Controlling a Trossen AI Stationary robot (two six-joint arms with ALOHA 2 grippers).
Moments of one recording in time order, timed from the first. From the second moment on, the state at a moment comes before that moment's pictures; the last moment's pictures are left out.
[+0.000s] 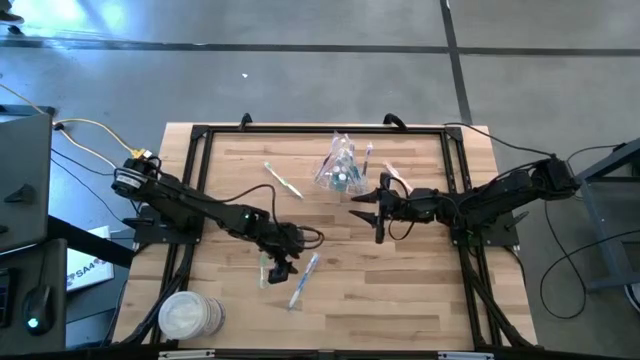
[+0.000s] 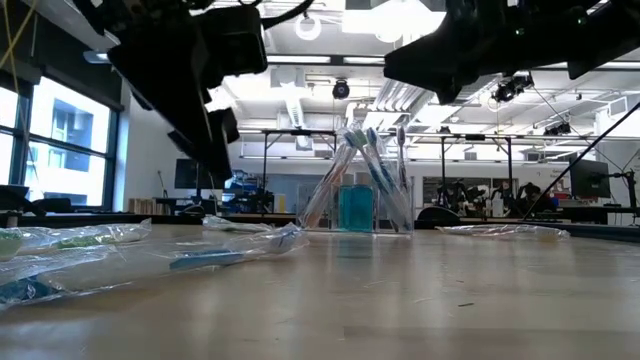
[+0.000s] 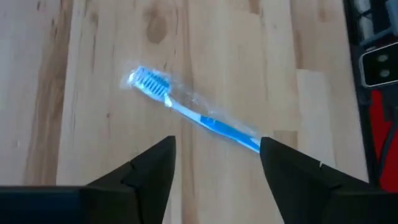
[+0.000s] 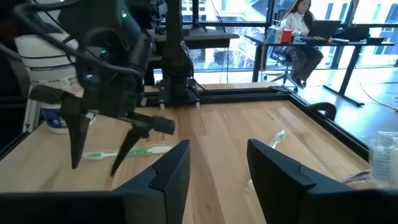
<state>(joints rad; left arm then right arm) -0.25 1.56 0.91 -0.21 0.17 -0.40 0.11 1.26 0.44 0.74 0.23 0.02</state>
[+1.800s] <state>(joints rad) -0.26 1.75 1.29 -0.45 0.15 1.50 0.30 1.07 0.44 0.64 0.26 -0.06</state>
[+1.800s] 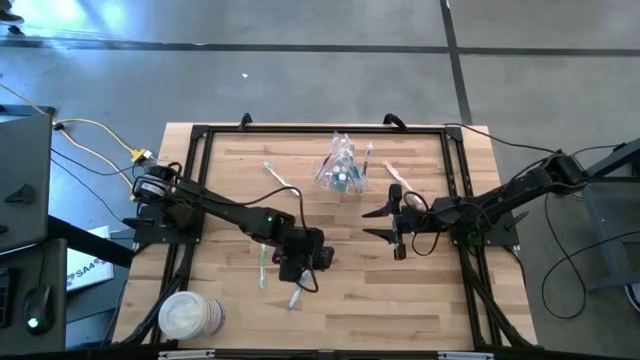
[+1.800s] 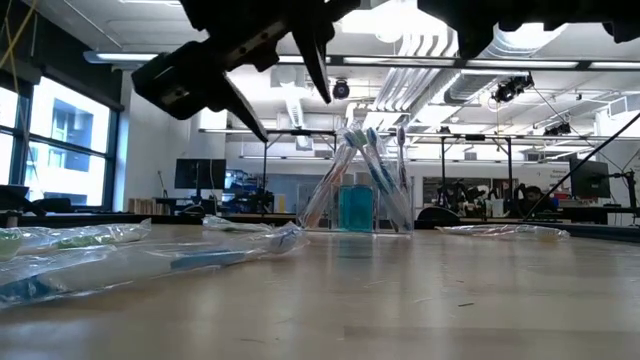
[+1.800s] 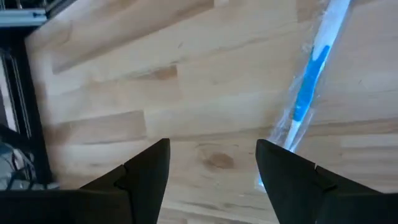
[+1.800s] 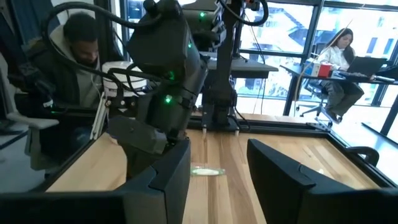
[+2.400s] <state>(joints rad) -0.12 1.76 1.52 -0.85 0.00 1.51 0.30 1.07 0.44 0.60 0.26 -0.05</state>
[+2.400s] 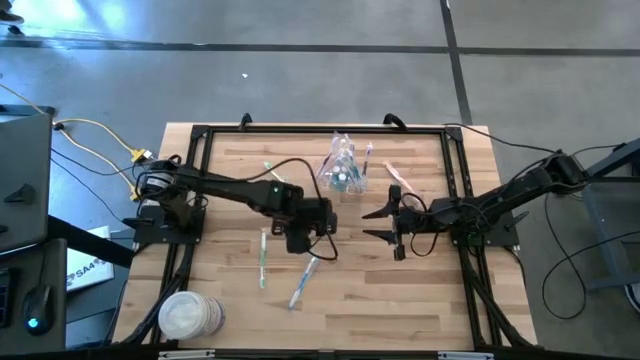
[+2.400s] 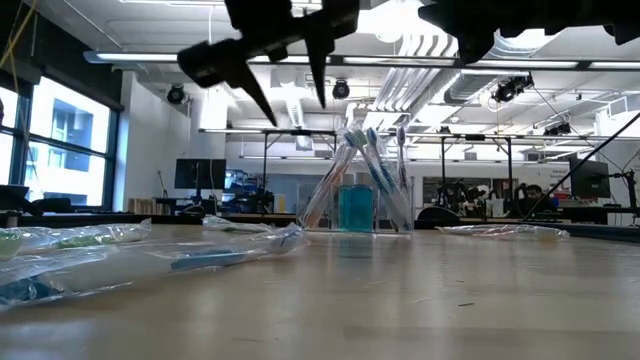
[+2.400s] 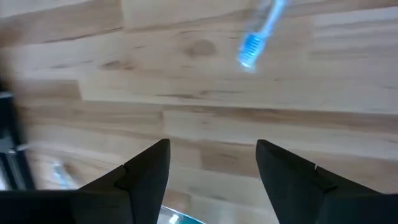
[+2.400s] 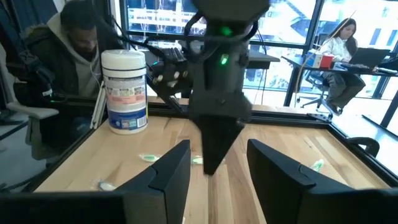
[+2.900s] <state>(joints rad) -0.25 1.96 1.54 -0.90 -0.03 1.47 0.30 1.07 0.44 0.62 0.26 -0.05</state>
